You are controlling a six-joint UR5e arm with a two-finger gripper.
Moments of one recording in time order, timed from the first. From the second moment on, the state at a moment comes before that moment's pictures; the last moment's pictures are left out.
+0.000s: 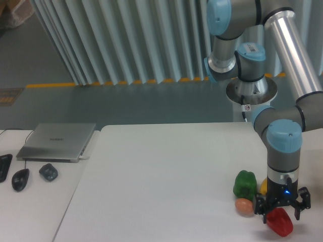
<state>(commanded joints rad) 2.38 -2.15 -1.45 -0.90 1.52 0.07</state>
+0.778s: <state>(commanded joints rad) 2.38 -2.14 -1.44 -0.90 1.54 0.07</state>
